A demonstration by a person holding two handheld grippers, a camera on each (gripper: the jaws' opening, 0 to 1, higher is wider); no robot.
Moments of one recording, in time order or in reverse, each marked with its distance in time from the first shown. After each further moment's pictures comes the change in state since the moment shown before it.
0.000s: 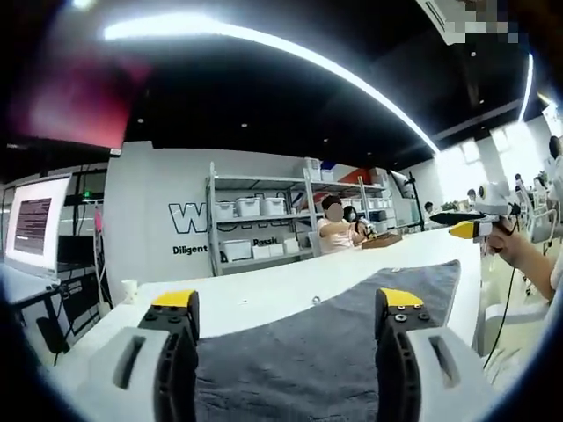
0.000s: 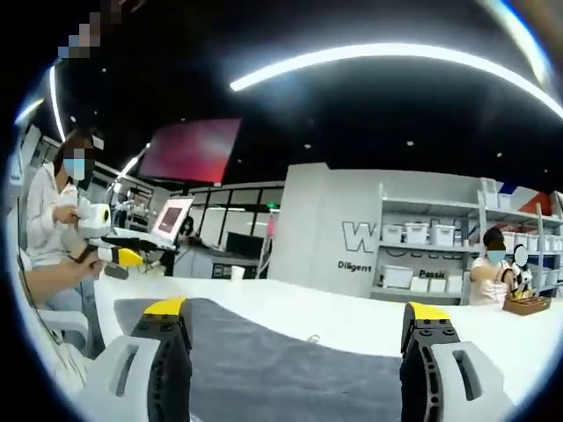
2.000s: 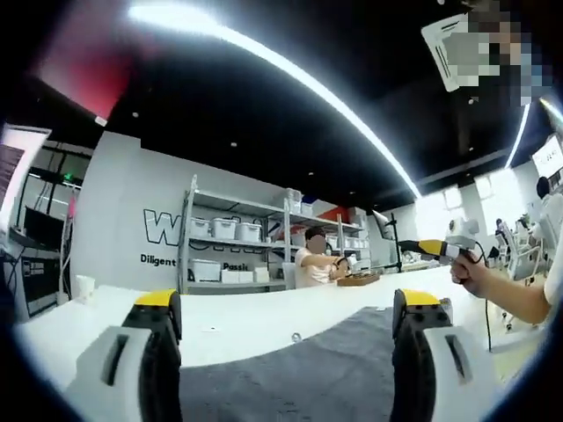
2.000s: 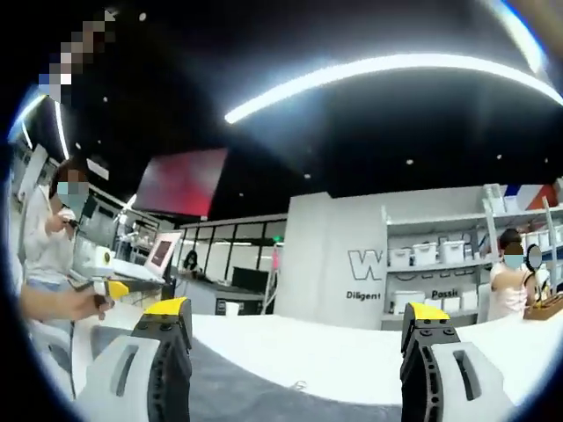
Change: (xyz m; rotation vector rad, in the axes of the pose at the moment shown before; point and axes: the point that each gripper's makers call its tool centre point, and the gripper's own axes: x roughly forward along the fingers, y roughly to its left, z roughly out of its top) left arm 0.067 0.018 0.004 -0.141 -0.166 -0.103; right arm 0.068 -0.052 0.027 0.053 -0.157 0.053
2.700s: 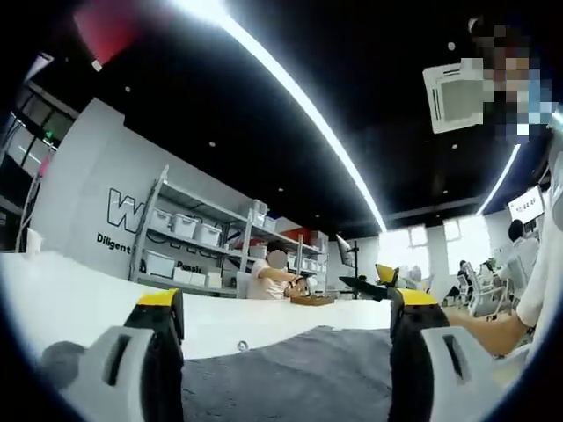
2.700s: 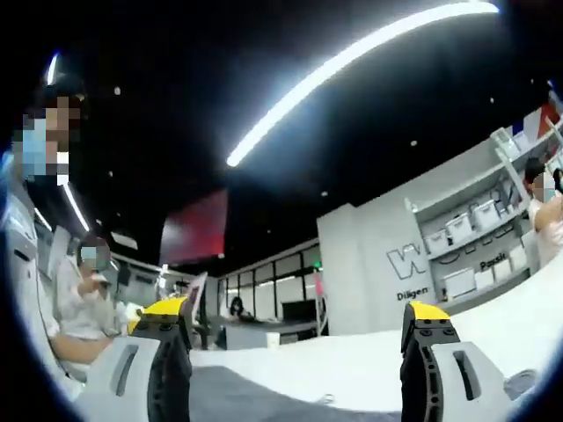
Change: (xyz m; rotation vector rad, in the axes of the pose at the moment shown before) left arm 0.037 -0.059 -0.032 -0.221 -0.047 -0.209; right arm 0.022 -0.056 -0.038 0.272 -0.148 0.144
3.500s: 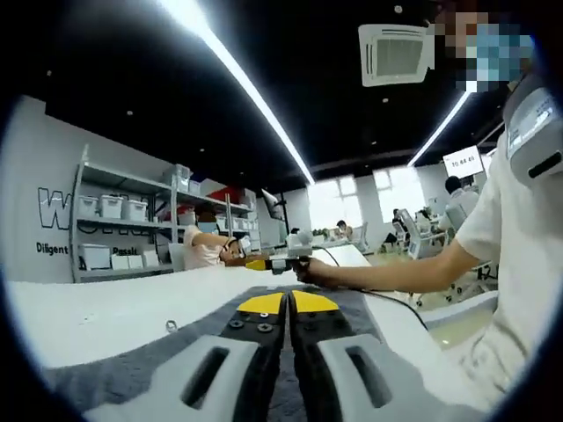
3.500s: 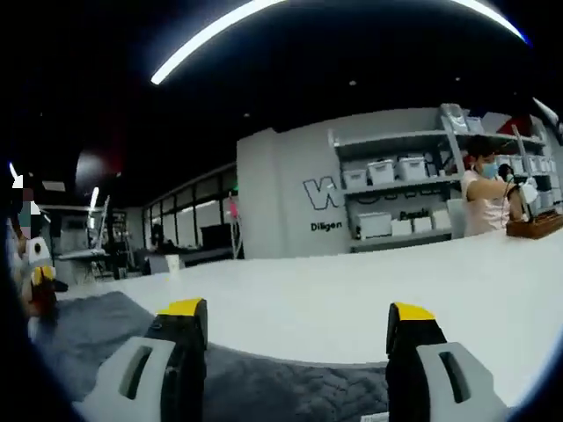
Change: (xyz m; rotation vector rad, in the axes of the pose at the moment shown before) left arm 0.020 -0.068 -0.049 0.066 0.155 -0.380; right arm -0.016 -0.181 -0.069 0.024 0.256 -0.280
